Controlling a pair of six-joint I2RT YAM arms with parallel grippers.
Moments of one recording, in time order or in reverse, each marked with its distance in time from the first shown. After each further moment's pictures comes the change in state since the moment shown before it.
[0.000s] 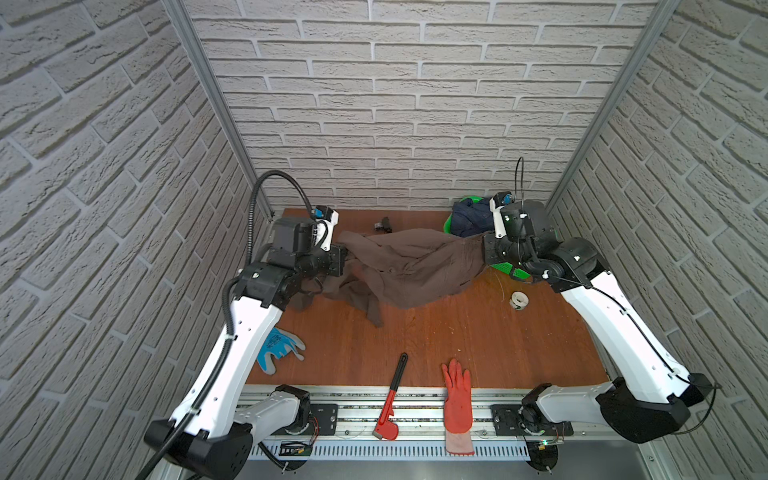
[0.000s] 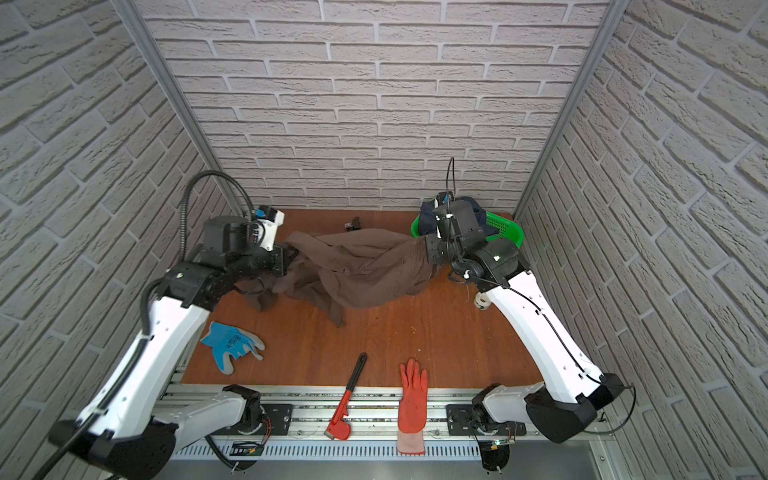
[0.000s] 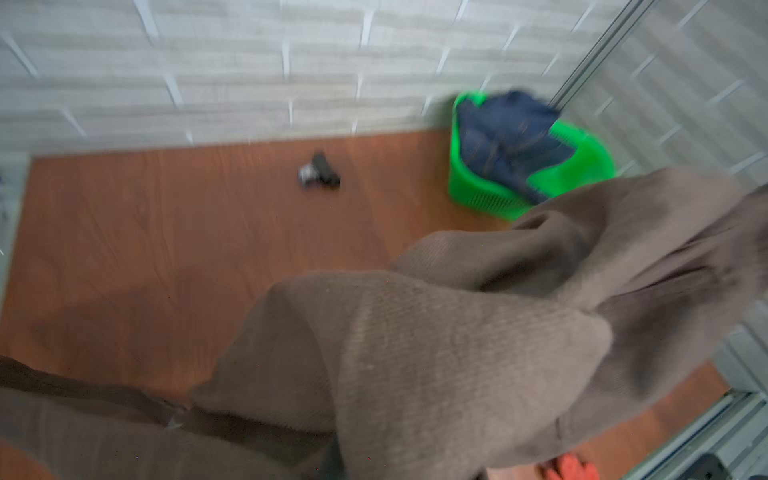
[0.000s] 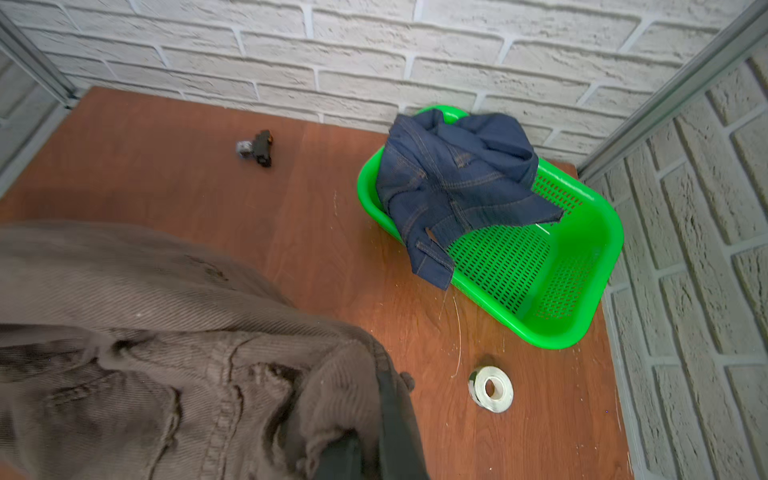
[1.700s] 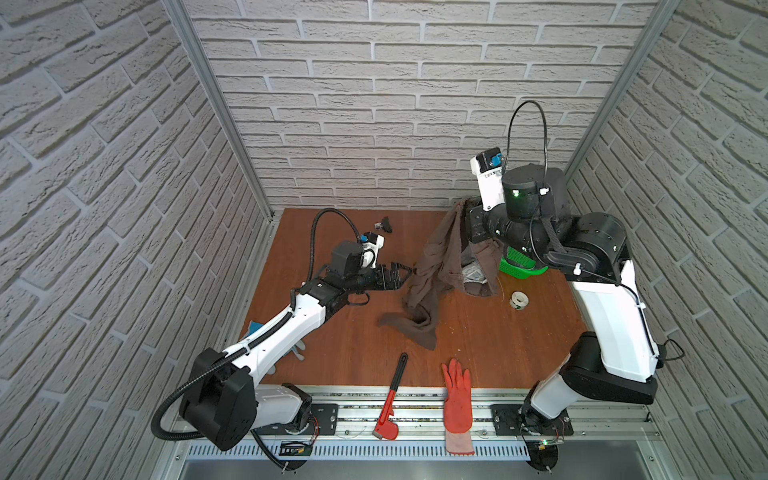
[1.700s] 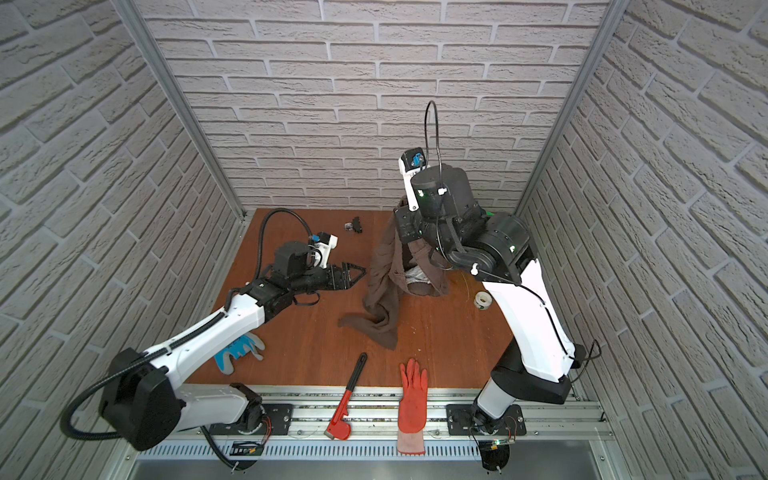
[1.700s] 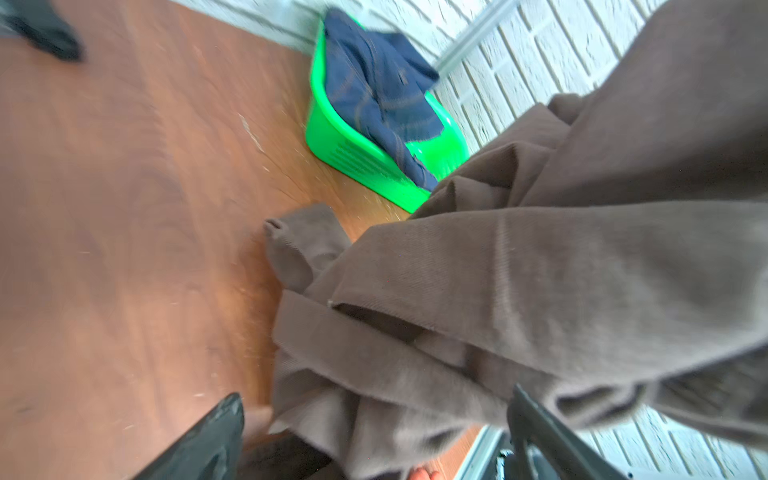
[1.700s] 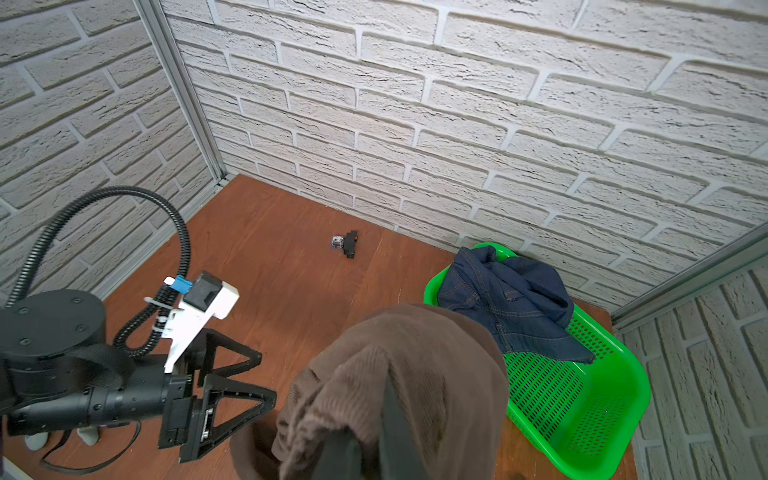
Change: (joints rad) left arm -0.251 0.143 -0.383 0.738 0.281 -0.427; right arm 0.306 0.292 0.830 -0.266 0.118 -0.091
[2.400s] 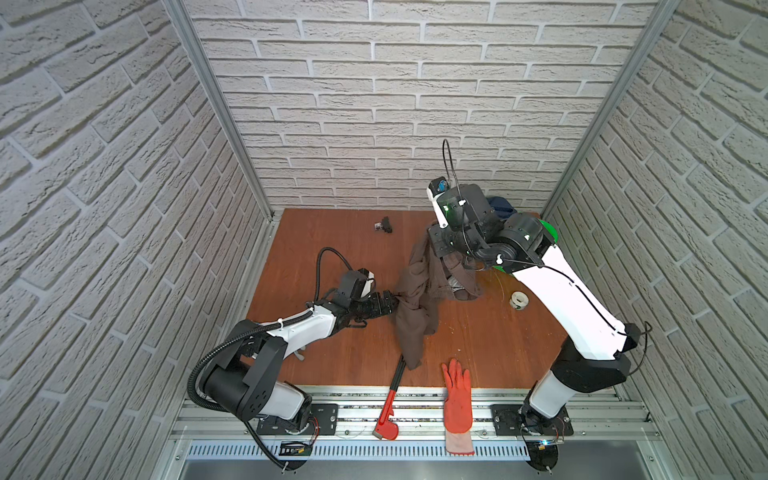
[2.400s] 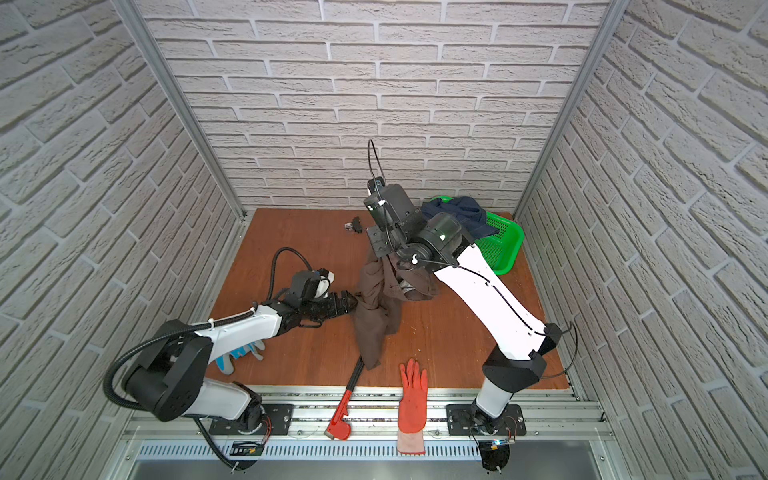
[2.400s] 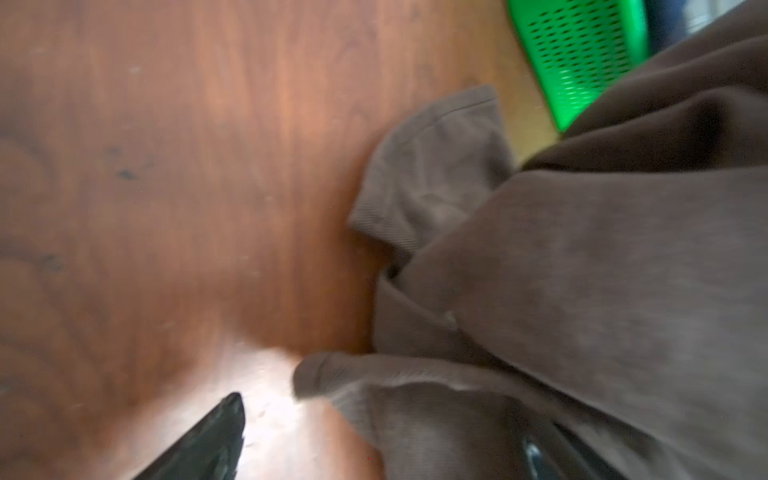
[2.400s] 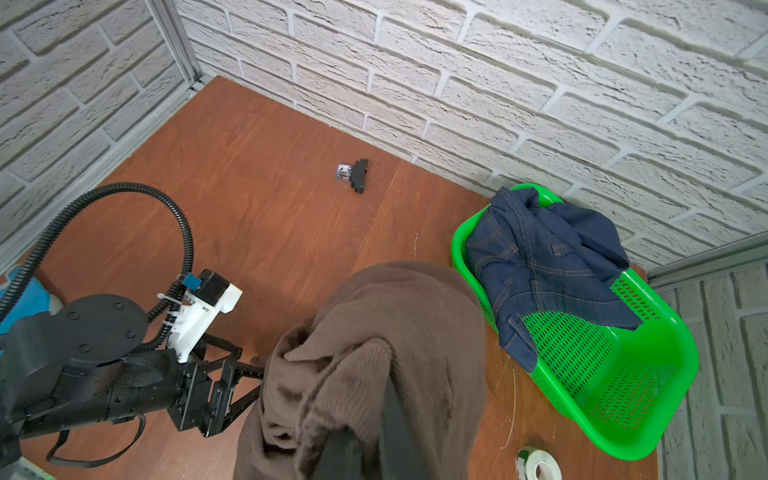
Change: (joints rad) left arm 0.026 0.113 -0.292 0.130 -0.097 -0.144; right arm 0.020 0.064 -0.254 0.073 -0.016 0.061
